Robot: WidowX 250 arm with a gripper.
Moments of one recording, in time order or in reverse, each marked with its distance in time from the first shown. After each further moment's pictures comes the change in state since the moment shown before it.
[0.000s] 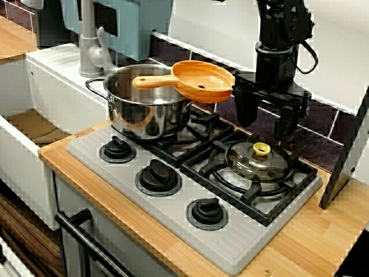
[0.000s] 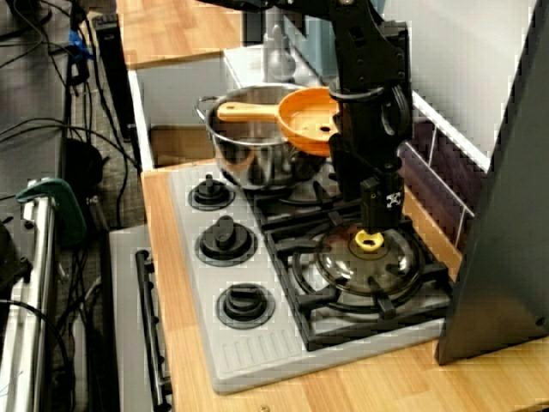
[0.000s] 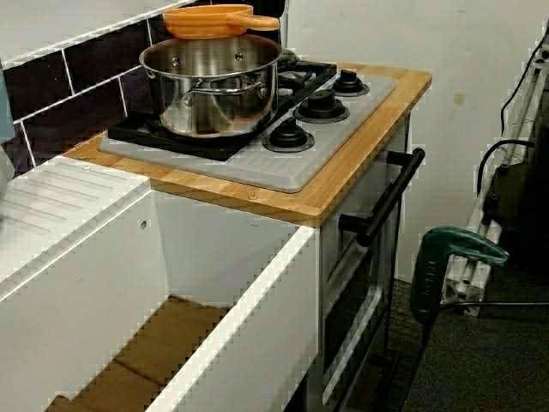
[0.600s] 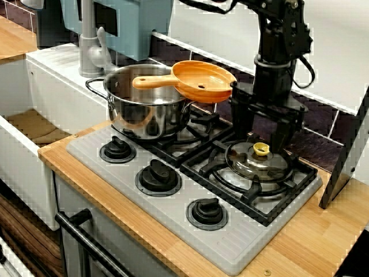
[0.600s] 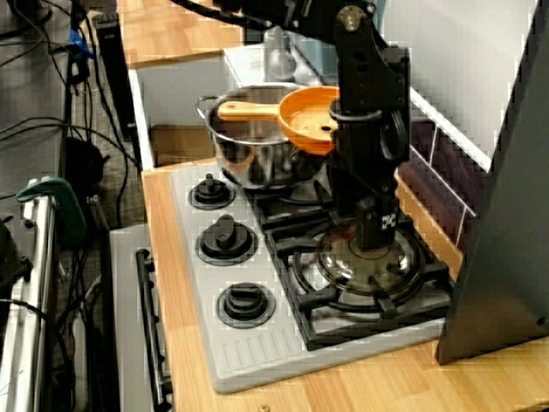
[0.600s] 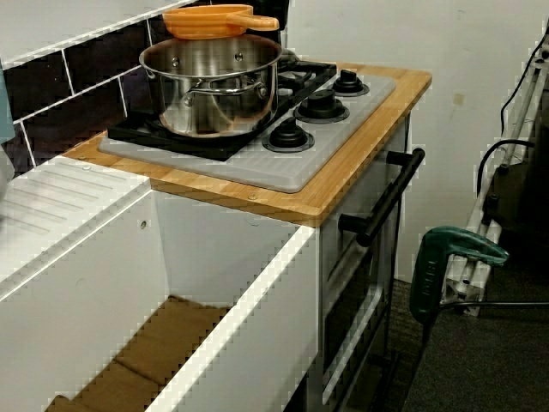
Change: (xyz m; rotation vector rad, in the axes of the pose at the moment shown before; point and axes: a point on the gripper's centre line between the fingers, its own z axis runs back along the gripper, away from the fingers) arm -0.009 -0.001 -0.016 0.029 0.043 0.003
